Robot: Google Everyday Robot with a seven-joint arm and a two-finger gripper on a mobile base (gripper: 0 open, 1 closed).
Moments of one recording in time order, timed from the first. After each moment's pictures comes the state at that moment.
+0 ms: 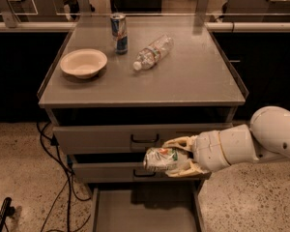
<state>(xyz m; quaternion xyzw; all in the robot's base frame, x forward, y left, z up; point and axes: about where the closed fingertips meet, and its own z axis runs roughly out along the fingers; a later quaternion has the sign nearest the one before) 0.437 -0.083 0.716 -0.71 0.55 0.19 0.39</state>
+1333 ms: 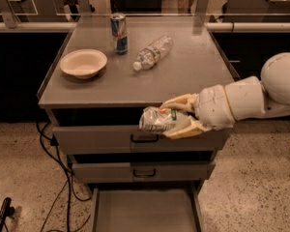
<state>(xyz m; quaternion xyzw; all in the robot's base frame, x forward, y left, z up) 0.485 -0.073 0.824 -0.69 0.55 0.22 0.42</state>
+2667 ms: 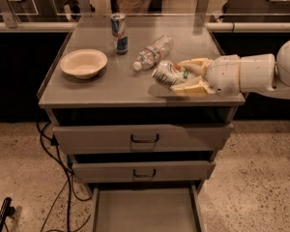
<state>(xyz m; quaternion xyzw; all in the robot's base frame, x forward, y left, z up) 0.586 -0.107 0.880 -0.57 0.60 0.20 0.52</state>
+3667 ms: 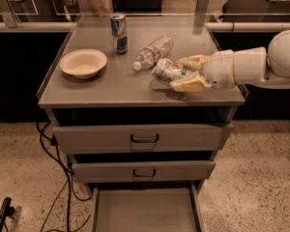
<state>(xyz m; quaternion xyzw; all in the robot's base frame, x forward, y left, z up) 0.615 -0.108 0.868 -0.57 0.62 0.21 0.50</state>
